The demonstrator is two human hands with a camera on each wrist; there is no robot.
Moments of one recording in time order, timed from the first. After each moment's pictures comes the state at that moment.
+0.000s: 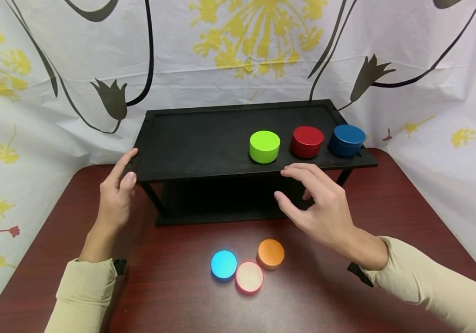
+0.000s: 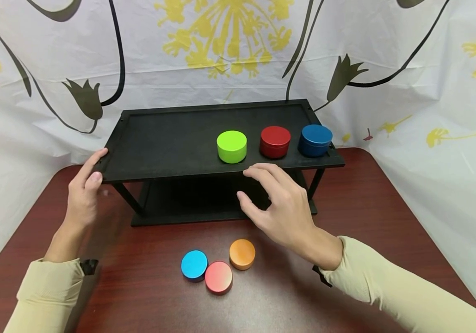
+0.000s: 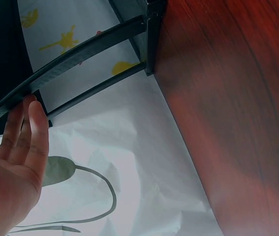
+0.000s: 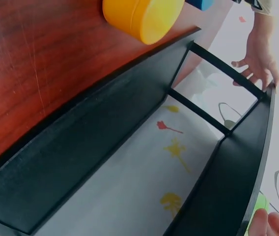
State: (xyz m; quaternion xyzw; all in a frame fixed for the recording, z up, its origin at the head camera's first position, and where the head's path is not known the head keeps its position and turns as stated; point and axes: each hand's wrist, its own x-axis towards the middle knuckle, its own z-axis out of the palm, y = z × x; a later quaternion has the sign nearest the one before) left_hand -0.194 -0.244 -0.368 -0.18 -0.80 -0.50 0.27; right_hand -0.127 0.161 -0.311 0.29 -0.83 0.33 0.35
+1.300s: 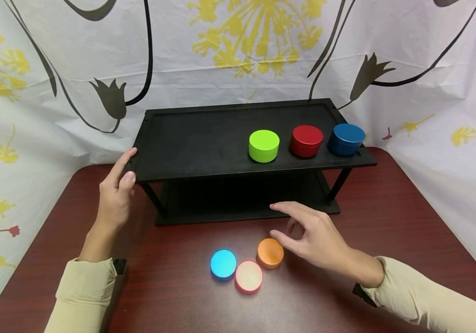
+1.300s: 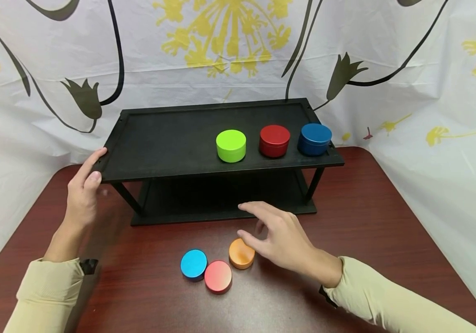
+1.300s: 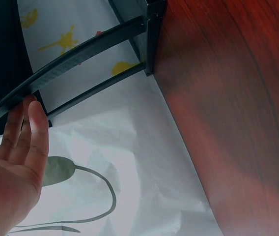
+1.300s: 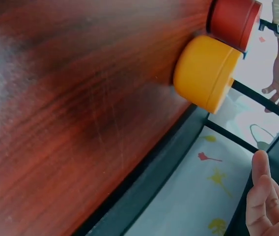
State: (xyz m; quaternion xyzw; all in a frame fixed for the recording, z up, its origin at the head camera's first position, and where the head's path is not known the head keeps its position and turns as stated) left_hand -0.193 -0.242 -0.366 -0.18 -0.80 -0.50 0.28; right_hand -0.108 0.177 -0.365 0.31 -0.87 0.34 0.16
